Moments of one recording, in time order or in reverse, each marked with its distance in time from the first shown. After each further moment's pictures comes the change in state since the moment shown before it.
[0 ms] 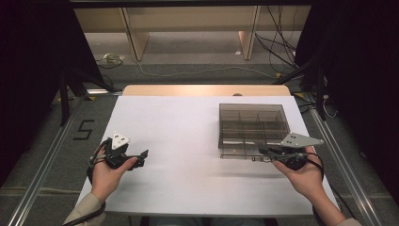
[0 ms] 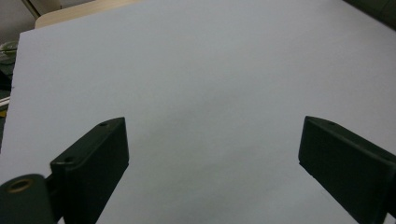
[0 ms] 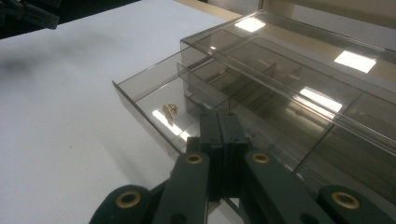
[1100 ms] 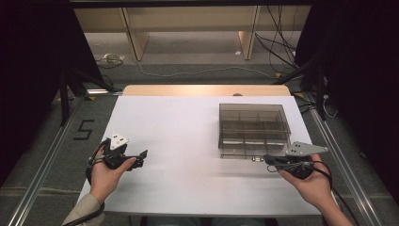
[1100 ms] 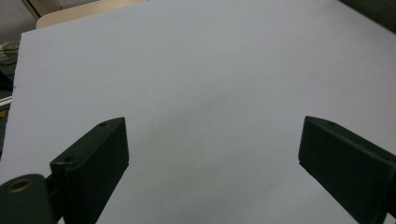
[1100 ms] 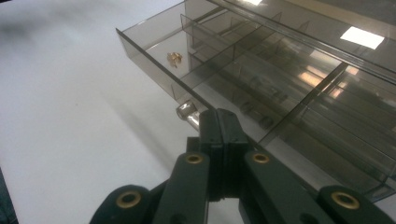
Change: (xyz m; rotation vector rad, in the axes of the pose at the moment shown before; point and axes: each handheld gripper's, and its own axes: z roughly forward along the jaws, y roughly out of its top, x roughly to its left) left arm 0.001 0.000 -0.002 -0.004 -0.003 0.000; right arm 0.002 -0.021 -0.015 0.101 0.004 0.003
